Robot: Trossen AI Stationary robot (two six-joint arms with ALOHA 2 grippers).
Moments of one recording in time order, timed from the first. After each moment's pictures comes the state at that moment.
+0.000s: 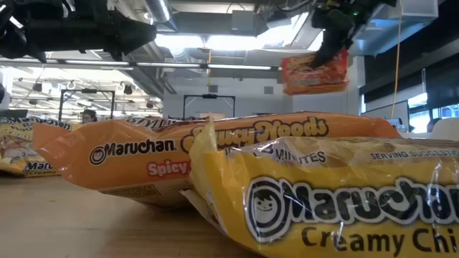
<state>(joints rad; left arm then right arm) 0.31 0.64 0.15 0.77 -0.04 0.04 -0.59 1.13 1.13 -0.78 -0.17 -0.19</state>
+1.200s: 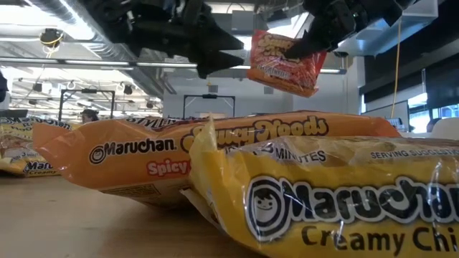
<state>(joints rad) 0.24 1.49 0.80 0.55 0.25 -0.13 -0.22 1.11 0.81 -0.15 -0.11 -0.24</state>
